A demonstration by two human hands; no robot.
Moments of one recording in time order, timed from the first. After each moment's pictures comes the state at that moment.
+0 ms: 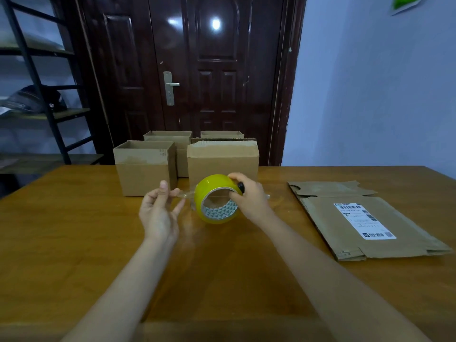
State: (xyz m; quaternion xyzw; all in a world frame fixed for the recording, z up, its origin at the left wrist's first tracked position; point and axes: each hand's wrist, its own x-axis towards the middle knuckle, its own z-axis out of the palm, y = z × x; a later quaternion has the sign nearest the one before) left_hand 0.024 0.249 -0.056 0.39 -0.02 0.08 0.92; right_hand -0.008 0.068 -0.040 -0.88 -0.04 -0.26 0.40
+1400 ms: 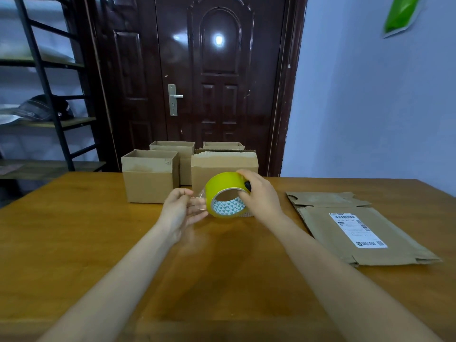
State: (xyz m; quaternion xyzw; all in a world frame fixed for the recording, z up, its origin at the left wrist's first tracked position) left_hand 0.023 0.243 -0.027 0.58 -0.05 -0.10 0.81; right_hand -0.029 0.063 -0.010 -0.92 -0.01 -0.31 0.26
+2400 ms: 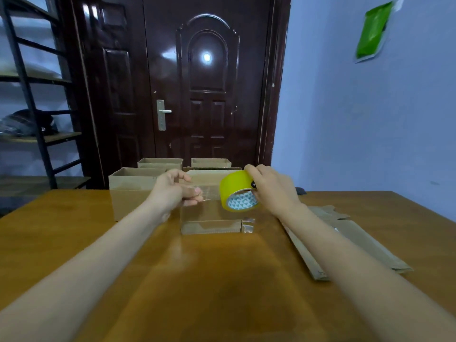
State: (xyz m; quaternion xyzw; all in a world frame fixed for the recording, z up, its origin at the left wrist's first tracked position) left_hand 0.020 0.240 0.055 0.68 -0.17 -0.08 0.71; right_hand -0.052 0.022 0.055 -0.94 0.01 -0.32 -0.10
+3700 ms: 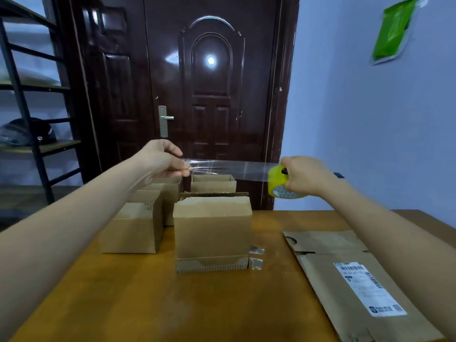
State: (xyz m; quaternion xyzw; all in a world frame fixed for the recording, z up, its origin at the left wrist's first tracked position) left_hand 0.132 0.224 0.149 0.75 -0.17 -0.07 0.64; right_hand 0.030 -0.076 0.128 -0.97 0.06 -0.21 -0.14
